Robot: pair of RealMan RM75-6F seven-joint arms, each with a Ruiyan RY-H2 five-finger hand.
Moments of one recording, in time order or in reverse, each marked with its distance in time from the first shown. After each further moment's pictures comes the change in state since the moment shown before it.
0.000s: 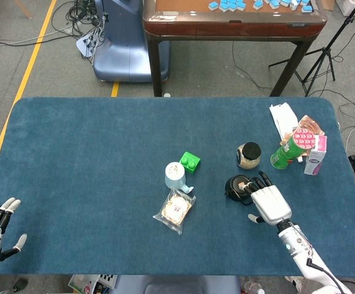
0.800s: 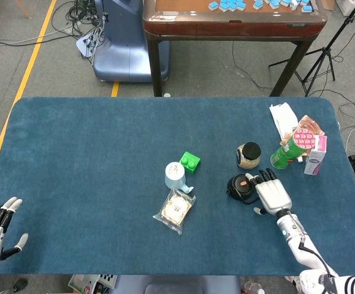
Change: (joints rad) left arm -0.006 -0.003 -0.001 -0.002 -0.003 -0.008 0.009; right arm 0.049 -0.094 0.059 0.160 0.212 -0.125 -0.065
